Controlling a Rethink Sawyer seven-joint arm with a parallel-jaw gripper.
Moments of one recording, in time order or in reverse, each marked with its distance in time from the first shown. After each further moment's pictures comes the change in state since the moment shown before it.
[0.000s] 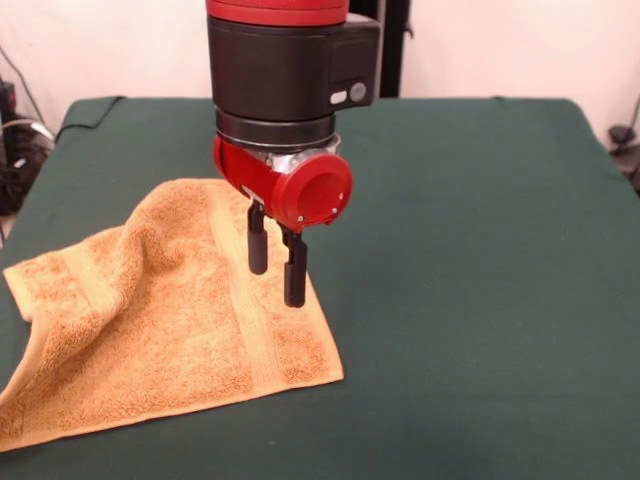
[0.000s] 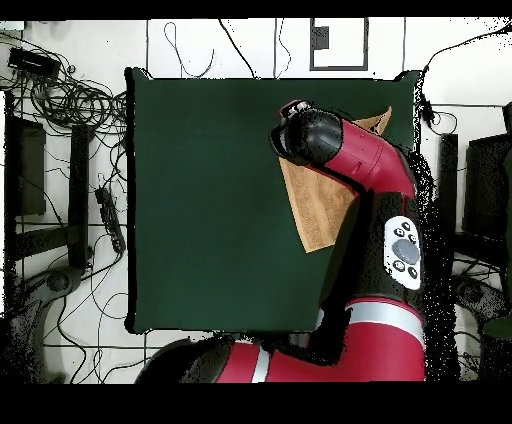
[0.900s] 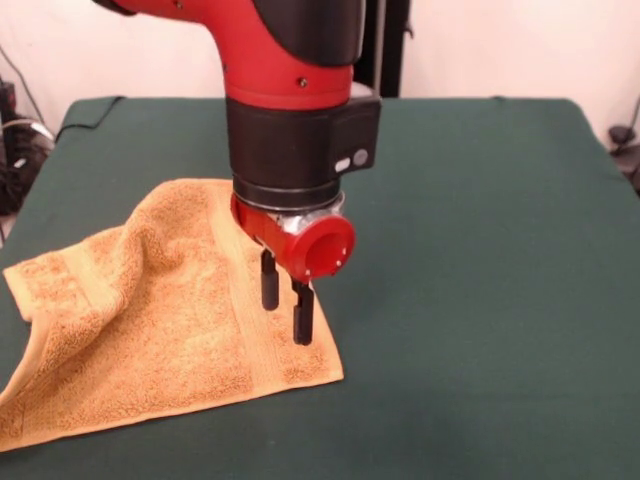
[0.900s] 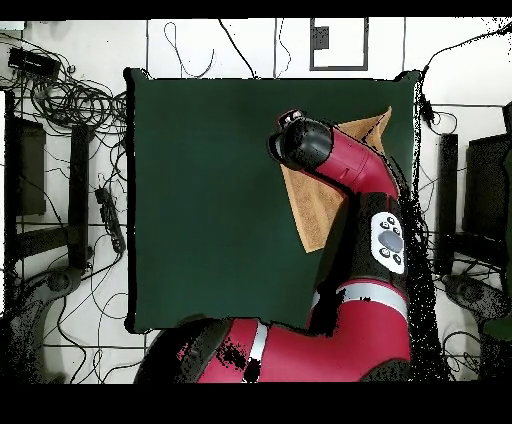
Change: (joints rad) arm 0.006 0.085 0.000 0.001 0.032 -0.068 0.000
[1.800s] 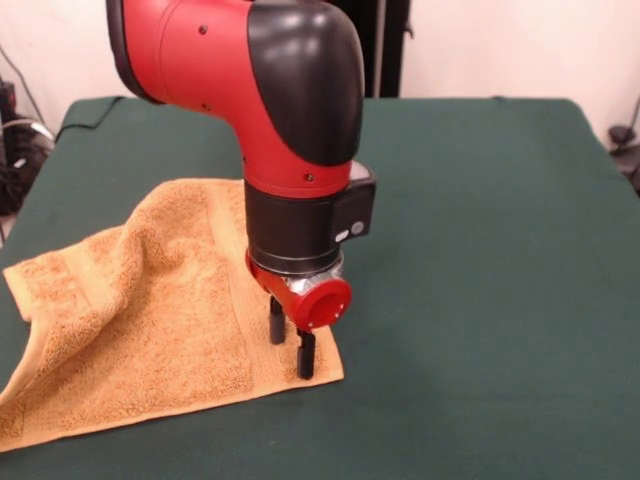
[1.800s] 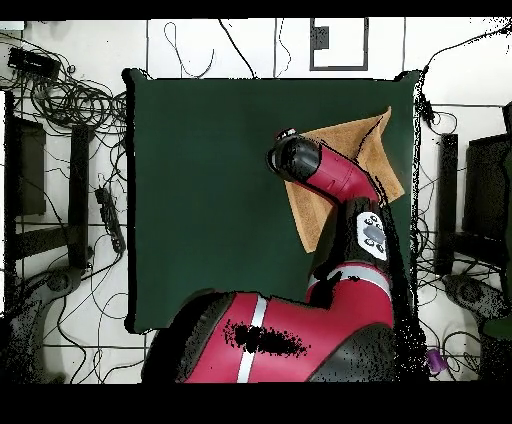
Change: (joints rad) arm 0.000 0.121 0.000 0.001 0.019 -0.092 0.000
